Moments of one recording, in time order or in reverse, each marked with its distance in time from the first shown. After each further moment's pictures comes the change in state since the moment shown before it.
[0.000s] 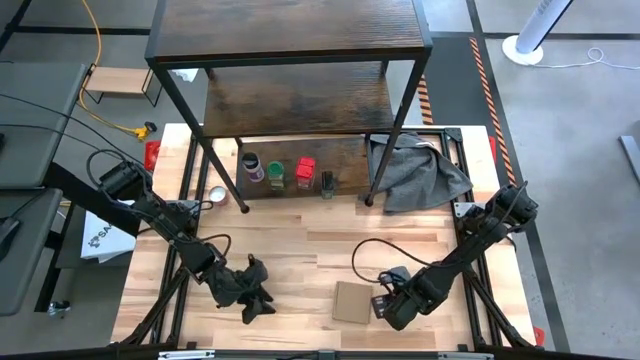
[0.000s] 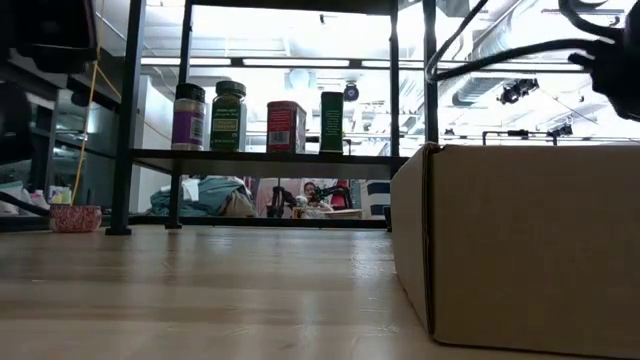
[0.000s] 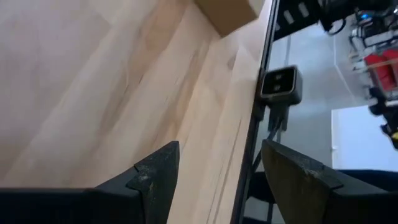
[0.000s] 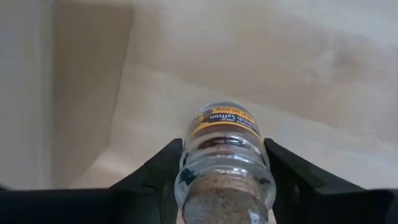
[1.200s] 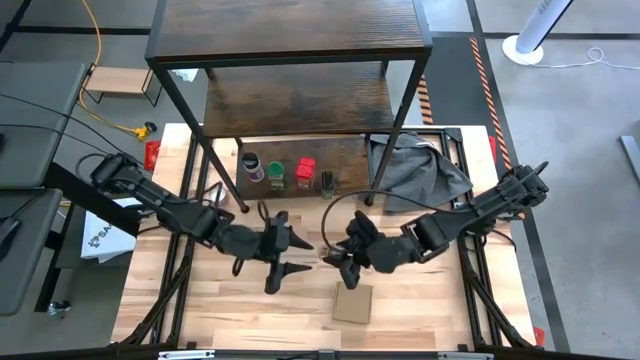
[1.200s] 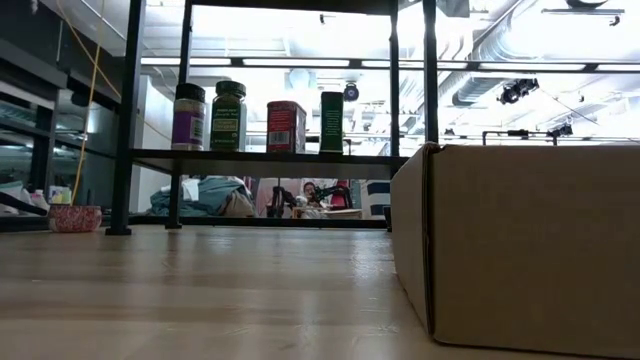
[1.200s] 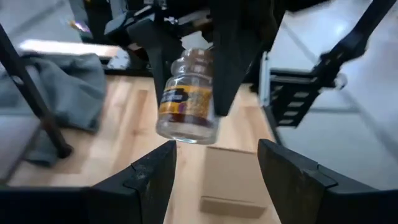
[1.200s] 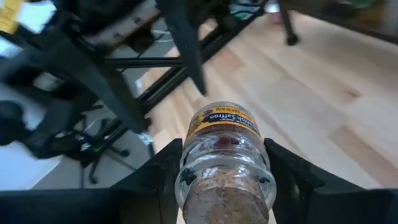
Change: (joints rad) left arm 0.292 -0.130 0.513 -0.389 -0.108 0.978; right arm -0.287 -0.195 0.315 0.257 0.445 -1.109
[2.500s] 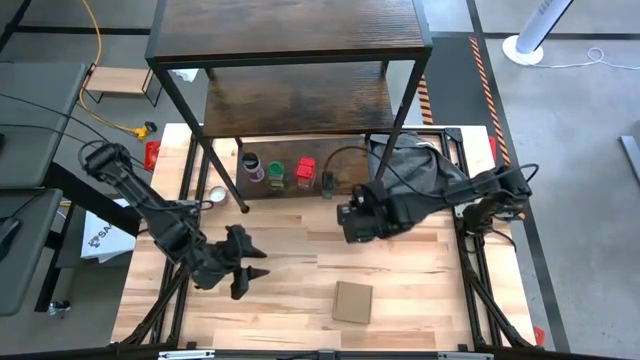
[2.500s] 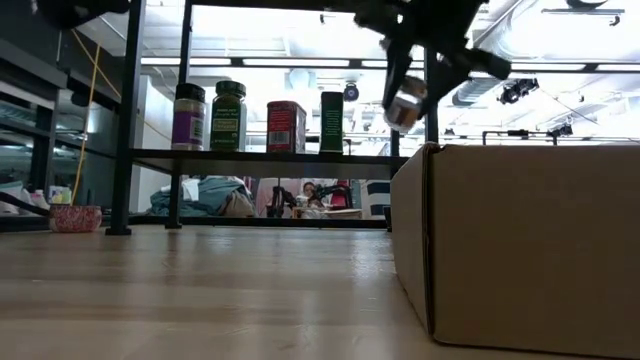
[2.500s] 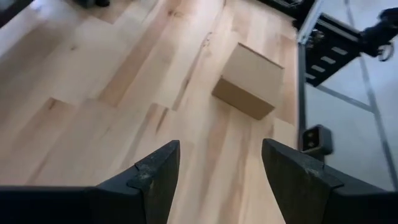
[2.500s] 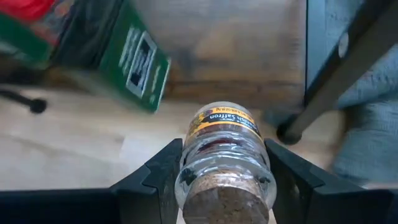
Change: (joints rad) left arm -0.263 -0.196 -0.221 -0.367 -0.210 -0.641; right arm -0.244 0.112 -0.001 -0.642 0.257 0.598
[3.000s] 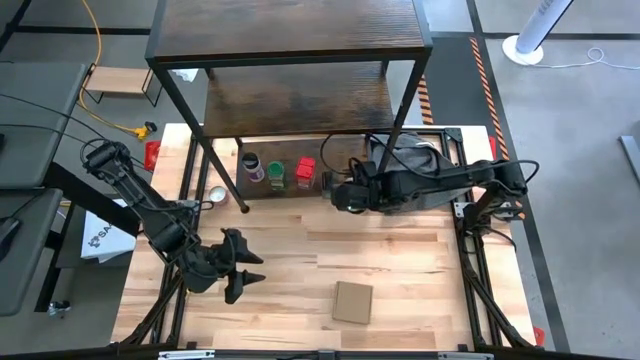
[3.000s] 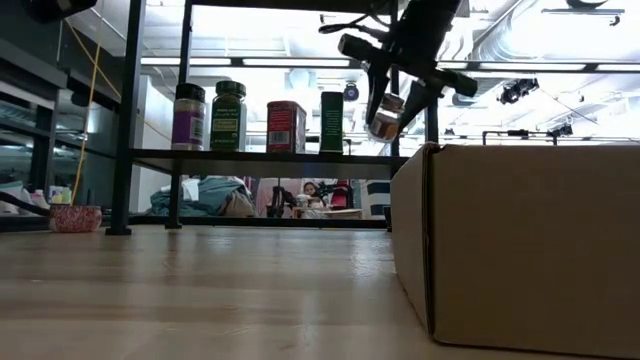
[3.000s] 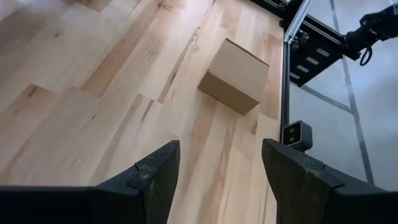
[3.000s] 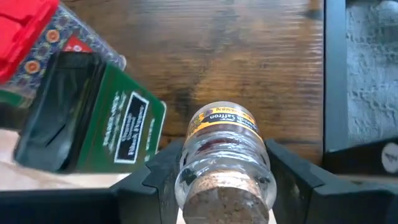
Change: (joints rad) left arm -0.045 -0.014 0.000 0.006 0.007 -0.063; right arm -0.168 0.005 0.000 0.112 -0.101 -0.187
